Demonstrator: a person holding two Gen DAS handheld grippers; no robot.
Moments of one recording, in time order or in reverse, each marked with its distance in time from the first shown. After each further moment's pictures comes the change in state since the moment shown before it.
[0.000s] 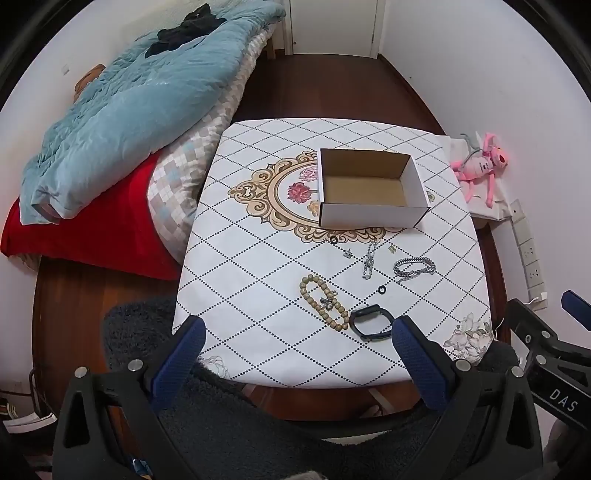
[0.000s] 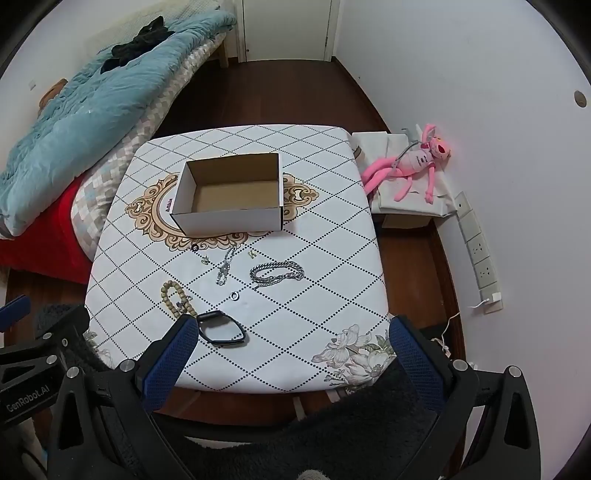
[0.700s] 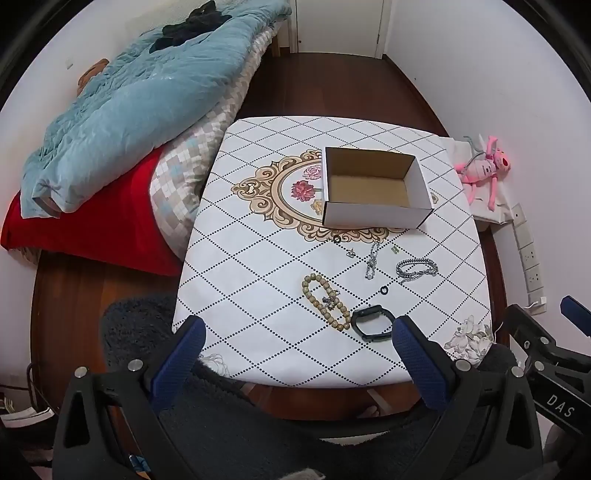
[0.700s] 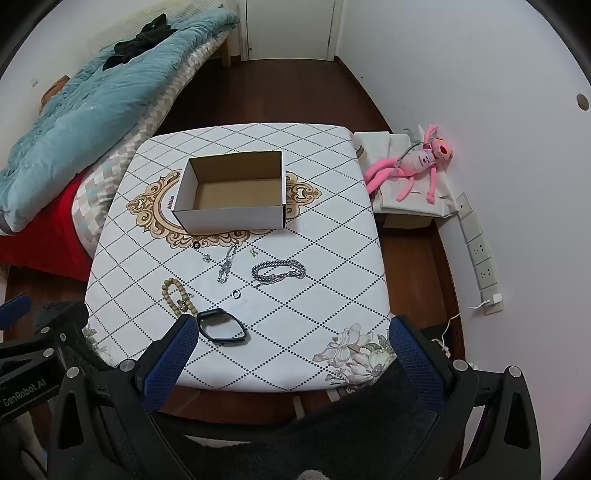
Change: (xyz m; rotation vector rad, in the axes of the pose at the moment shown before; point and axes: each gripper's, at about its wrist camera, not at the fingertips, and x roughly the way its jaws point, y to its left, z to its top) left arm 0.003 0.006 -0.002 -0.021 0.016 -0.010; right arm 0.002 0.001 0.001 -0.003 0.001 -0.003
